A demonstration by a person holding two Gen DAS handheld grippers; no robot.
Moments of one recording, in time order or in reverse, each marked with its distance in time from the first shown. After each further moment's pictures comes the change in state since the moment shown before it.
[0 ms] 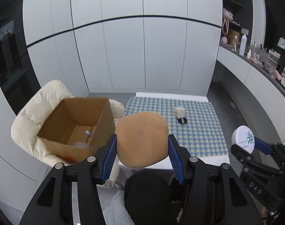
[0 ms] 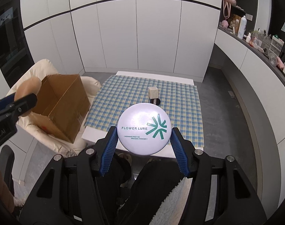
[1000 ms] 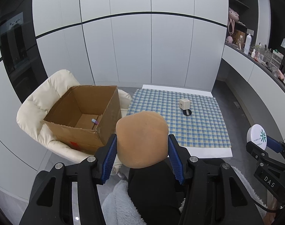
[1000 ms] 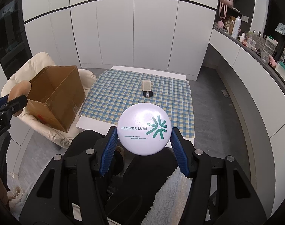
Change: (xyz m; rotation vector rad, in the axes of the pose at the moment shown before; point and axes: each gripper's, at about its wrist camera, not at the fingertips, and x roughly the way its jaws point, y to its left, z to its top) left arm -0.018 0.017 -0.038 -0.038 0.014 0.033; right arm -0.023 -0.005 -0.032 -0.023 0.009 -0.051
